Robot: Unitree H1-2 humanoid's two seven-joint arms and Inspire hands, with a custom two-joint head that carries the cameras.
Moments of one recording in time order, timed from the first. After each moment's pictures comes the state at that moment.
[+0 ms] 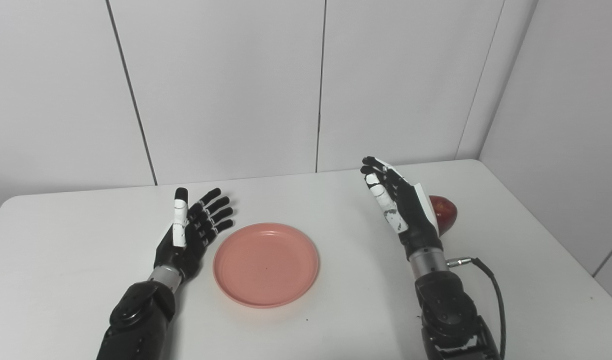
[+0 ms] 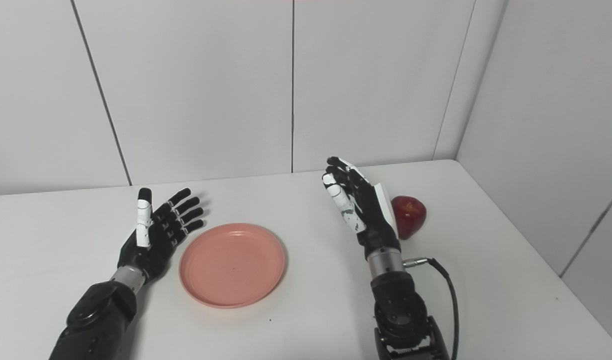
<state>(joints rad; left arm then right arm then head) -0.57 0.02 0.08 0.70 -0.28 0.04 -0.30 -0.25 -0.11 -0.04 -0.19 -0.22 0.22 -0.05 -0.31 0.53</state>
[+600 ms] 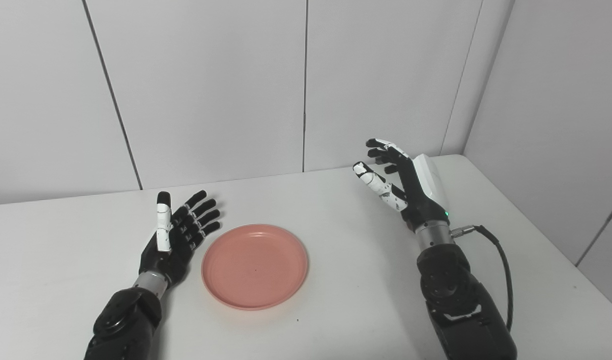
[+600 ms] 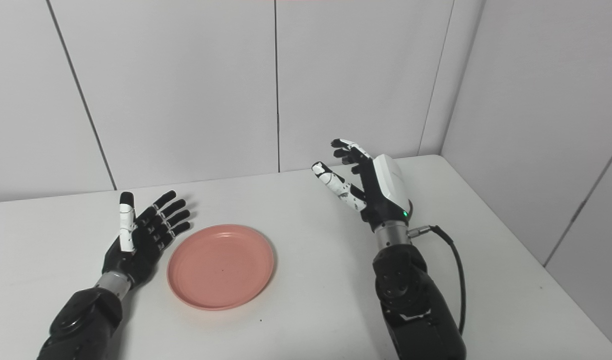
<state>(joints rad) -0.57 0.03 0.09 0.69 -0.29 0.05 -0.33 -0.32 -0.26 0.02 -0.11 -0.54 0.22 -0.10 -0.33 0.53</state>
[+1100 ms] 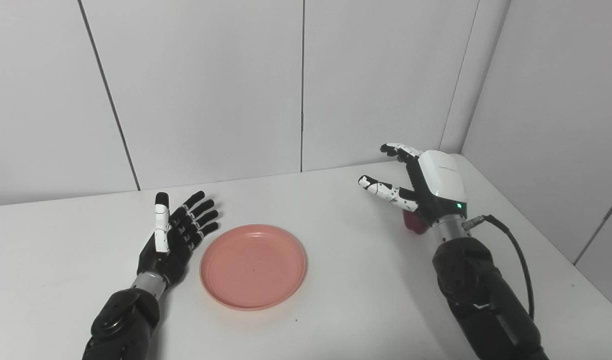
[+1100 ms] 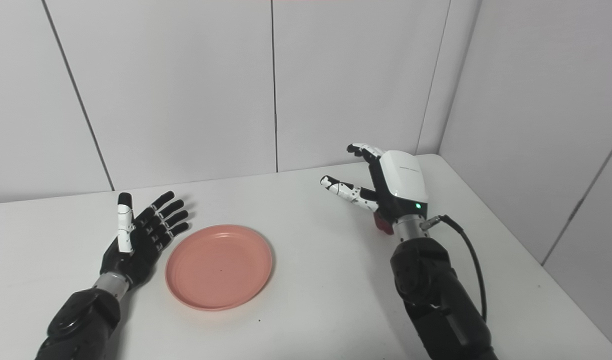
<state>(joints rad) -0.58 0.03 0.09 0.70 -0.29 0.05 -0.33 -0.33 -0.41 0.08 -0.03 -0.77 0.20 -0.13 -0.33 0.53</state>
